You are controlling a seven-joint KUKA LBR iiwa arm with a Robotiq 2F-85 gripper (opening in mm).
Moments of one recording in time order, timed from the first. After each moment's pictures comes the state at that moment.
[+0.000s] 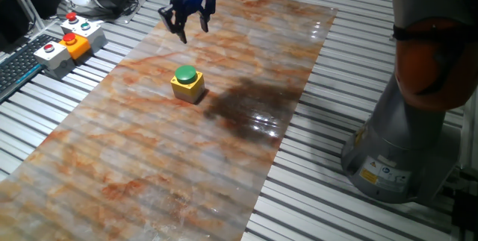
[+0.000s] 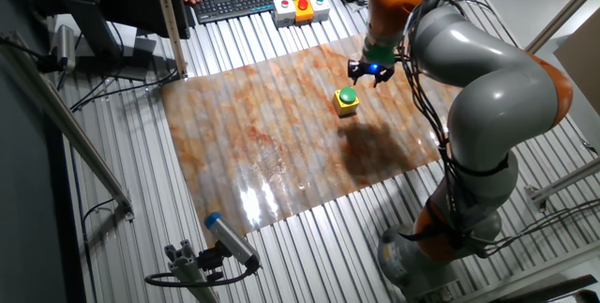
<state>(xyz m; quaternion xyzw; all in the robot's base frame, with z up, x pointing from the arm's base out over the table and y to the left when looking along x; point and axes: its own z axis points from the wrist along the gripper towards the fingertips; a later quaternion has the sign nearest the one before) 0.520 0.000 0.242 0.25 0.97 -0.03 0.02</state>
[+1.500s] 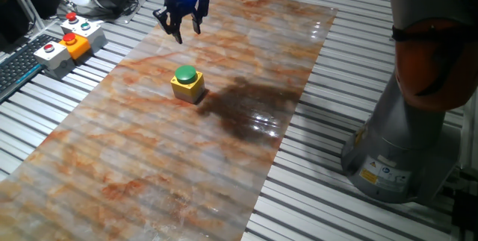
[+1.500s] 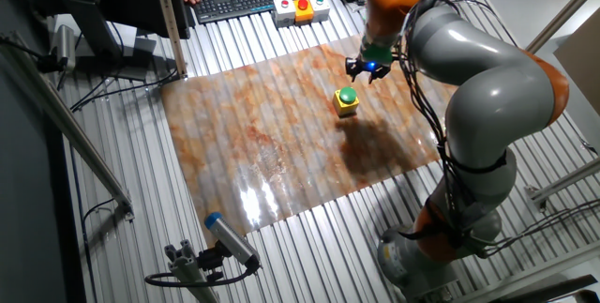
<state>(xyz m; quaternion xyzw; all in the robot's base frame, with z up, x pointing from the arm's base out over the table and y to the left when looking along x) 0.537 -0.003 0.232 0.21 0.98 -0.01 0.03</state>
